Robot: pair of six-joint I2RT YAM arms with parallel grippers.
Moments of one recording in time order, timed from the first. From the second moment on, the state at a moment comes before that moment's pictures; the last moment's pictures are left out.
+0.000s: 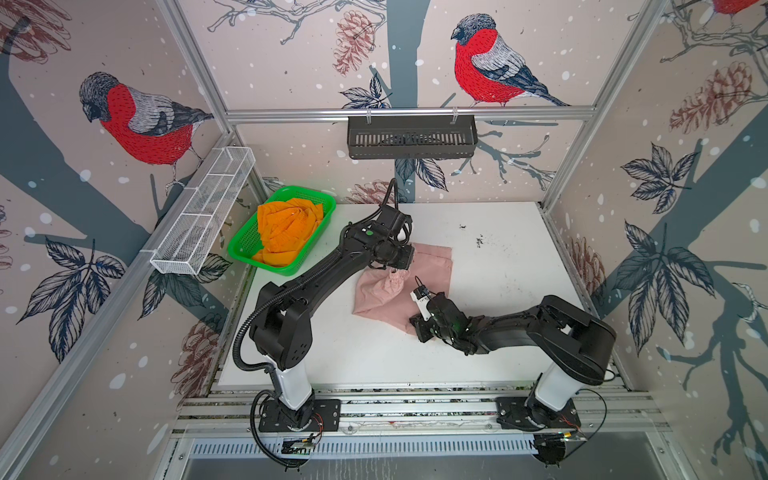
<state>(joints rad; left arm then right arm) -0.62 1.79 1.57 -0.77 0.20 -0.22 0.93 1.70 0.58 0.40 -0.03 0.37</state>
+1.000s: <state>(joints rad) -0.68 1.65 1.46 -0.70 0.13 -0.26 0.68 0.95 0.48 0.02 0.05 0.40</state>
